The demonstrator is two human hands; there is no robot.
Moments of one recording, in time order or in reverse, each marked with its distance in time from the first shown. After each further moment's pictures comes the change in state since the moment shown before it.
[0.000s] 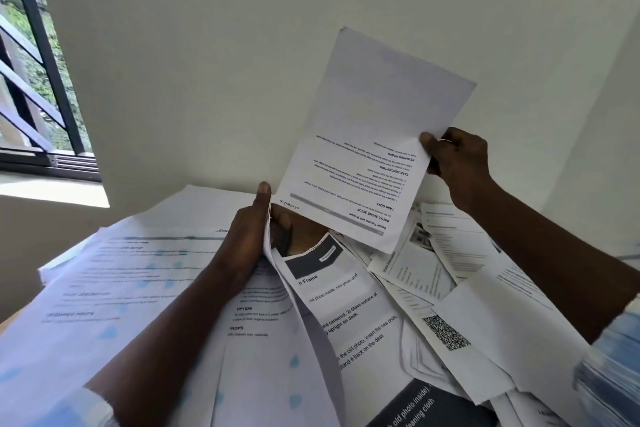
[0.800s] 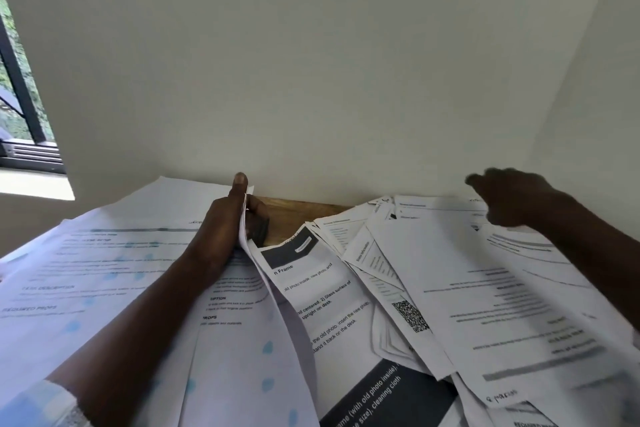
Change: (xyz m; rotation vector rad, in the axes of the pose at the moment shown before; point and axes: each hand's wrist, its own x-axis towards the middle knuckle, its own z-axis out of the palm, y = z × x) left_hand -0.005 0.010 0.013 -0.062 -0.001 -0.022; right_hand -0.020 -0.020 -0.125 -1.989 -0.538 0.038
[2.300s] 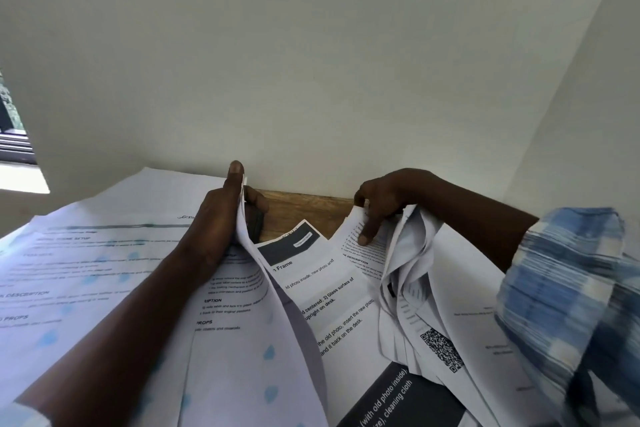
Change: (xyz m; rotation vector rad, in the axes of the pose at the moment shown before) left_hand 0.012 -0.011 -0.009 0.044 -0.047 -0.003; right_hand 0.053 -0.149 -0.048 0.410 -0.446 -0.405
